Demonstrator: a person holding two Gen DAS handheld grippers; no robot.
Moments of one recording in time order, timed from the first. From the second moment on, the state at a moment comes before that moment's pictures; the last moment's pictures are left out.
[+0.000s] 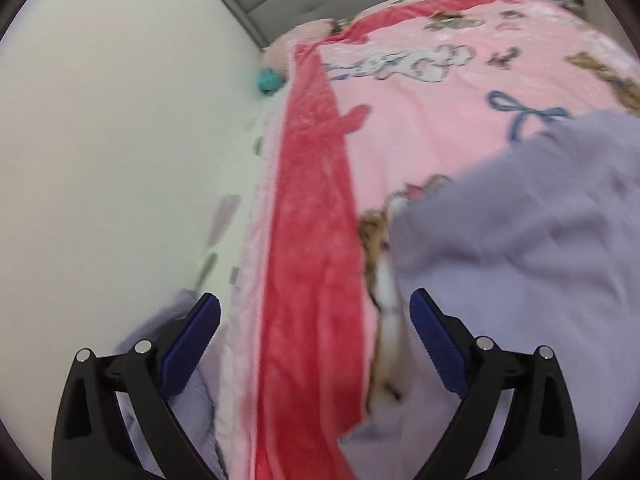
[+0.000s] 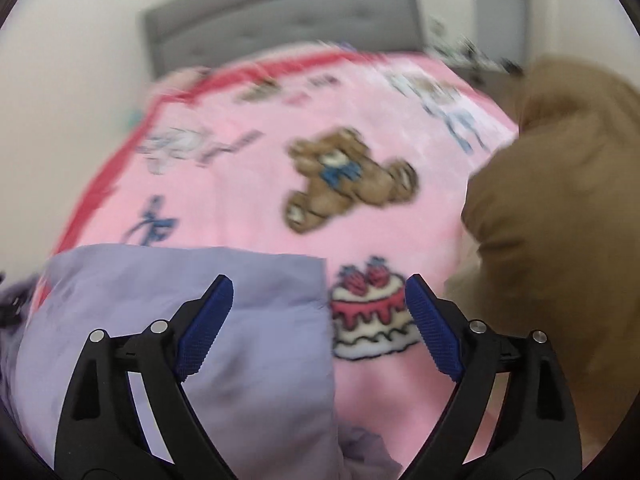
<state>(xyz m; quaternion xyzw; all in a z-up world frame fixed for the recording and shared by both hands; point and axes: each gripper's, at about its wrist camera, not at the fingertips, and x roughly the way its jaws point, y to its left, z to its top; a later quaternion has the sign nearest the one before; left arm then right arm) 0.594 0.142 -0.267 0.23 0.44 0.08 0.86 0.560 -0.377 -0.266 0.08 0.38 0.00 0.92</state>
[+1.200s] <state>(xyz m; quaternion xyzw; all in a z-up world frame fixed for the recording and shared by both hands) 0.426 0.174 -0.304 -0.01 0.48 -0.17 0.86 0.369 -0.367 -0.335 0.03 0.49 0.14 0.86</state>
